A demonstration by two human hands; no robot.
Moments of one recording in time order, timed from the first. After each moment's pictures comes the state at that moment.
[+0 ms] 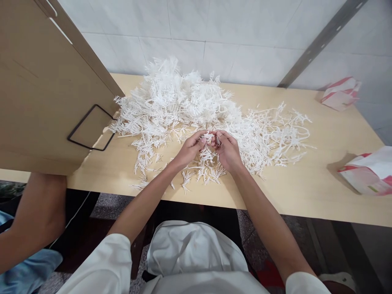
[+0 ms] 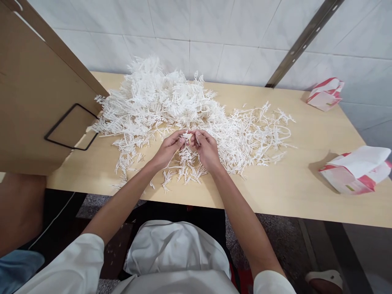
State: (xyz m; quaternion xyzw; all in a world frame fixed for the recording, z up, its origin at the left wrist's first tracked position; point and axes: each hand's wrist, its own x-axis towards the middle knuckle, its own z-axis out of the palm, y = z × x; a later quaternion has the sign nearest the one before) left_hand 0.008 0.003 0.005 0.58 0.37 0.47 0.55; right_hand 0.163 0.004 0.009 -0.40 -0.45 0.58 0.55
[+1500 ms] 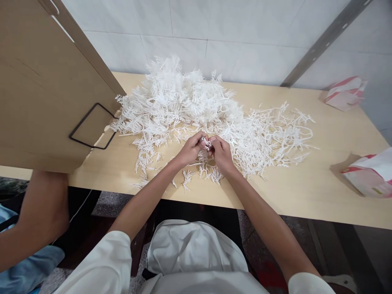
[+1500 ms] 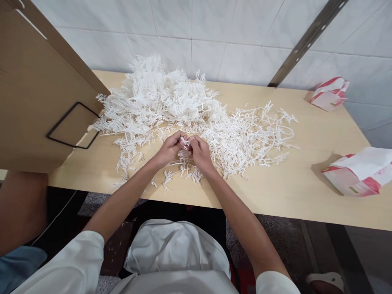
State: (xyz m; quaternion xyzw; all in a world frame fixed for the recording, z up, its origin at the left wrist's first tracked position) left_hand 0.006 0.005 0.001 0.60 0.30 0.46 0.58; right_hand 0.145 -0.008 0.001 -0.46 -0.50 0.53 0.50
